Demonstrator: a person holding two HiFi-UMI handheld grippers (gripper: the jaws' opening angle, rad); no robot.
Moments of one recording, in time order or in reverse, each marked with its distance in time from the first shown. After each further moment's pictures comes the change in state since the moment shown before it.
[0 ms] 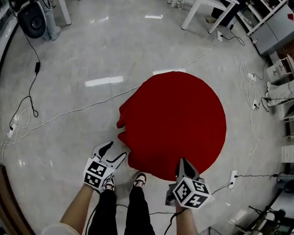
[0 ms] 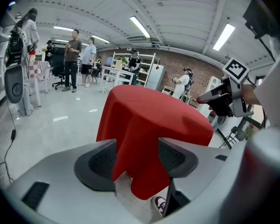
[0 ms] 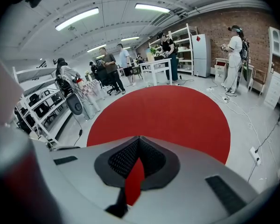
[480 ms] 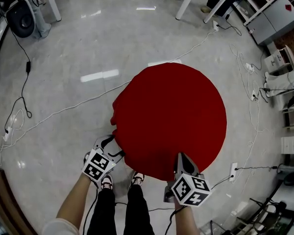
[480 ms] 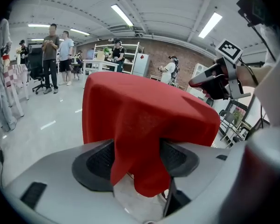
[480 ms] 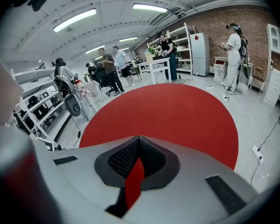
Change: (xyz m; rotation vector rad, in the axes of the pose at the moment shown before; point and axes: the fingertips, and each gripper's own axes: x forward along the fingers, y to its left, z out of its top) left arm 0.055 -0.006 -0.015 0.164 0.108 -0.132; right arm 0.020 -0.006 0.003 0.021 -0.009 0.001
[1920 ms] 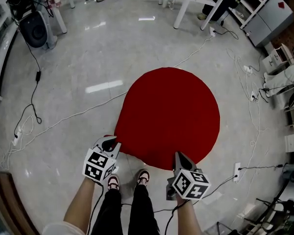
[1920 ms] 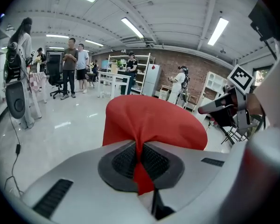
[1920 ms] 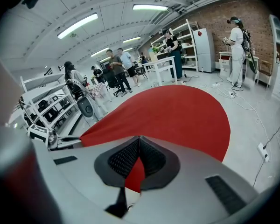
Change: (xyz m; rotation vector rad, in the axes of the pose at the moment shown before) left arm -0.075 -0.007 0.060 -0.090 -0.104 0.150; right arm -0.036 0.016 -0.010 0.009 0.022 0.100
